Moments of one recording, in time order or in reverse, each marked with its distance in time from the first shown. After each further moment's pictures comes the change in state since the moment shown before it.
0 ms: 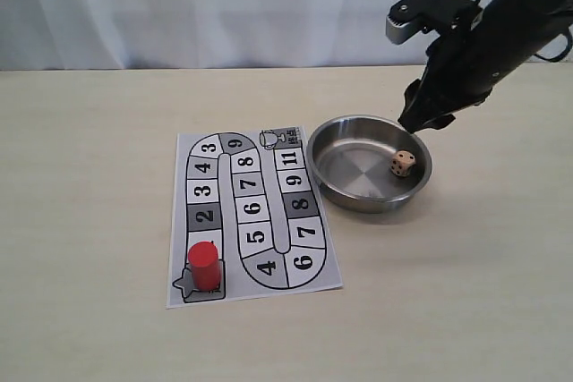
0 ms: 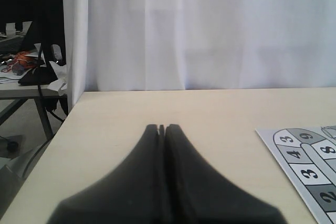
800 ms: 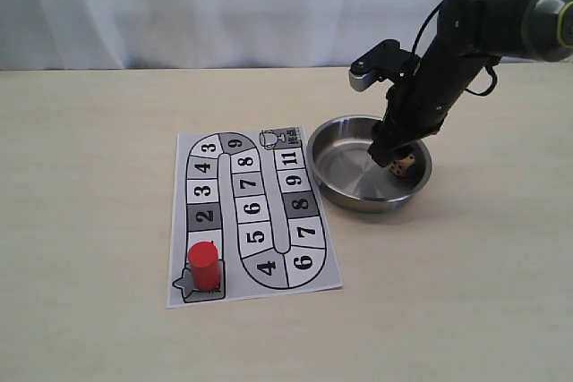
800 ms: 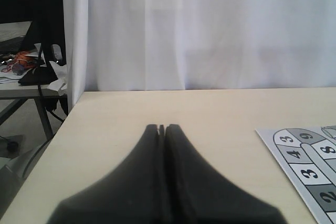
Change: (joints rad) left arm 0.000 0.000 0.000 0.000 0.000 0.000; right arm 0.000 0.332 -0.189 -0.006 0.021 -0.027
